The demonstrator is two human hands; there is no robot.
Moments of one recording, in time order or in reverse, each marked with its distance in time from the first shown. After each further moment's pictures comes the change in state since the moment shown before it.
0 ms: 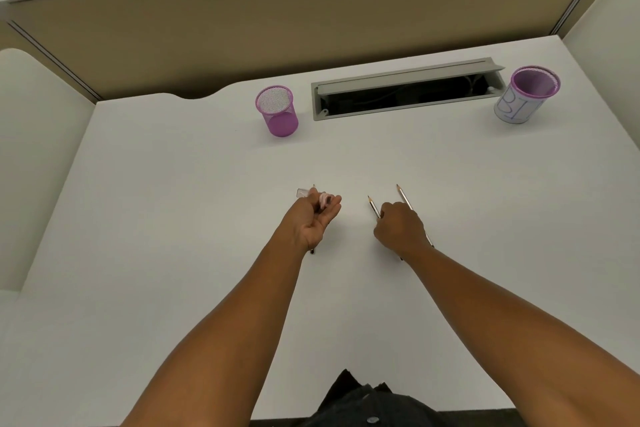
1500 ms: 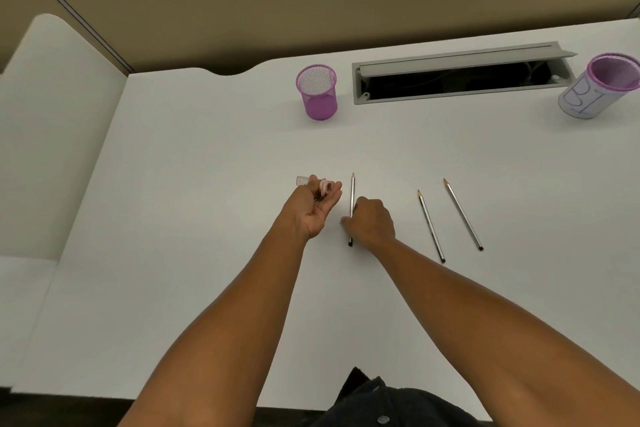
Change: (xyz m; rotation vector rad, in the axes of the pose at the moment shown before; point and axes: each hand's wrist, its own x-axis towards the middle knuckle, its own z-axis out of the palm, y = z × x) left_hand 0.010 0.053 -0.052 -0.108 0.030 0.056; right_hand -0.004 -0.117 0.055 0.138 -0.112 -0.001
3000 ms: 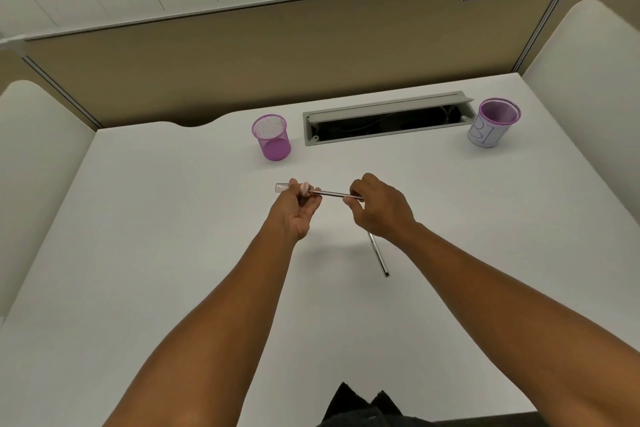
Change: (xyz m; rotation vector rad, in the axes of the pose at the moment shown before) left_hand -0.023 -0.028 0.069 -0.046 -0.094 0.092; right_hand -0.026 0.061 -0.130 -0.127 0.422 -0.512
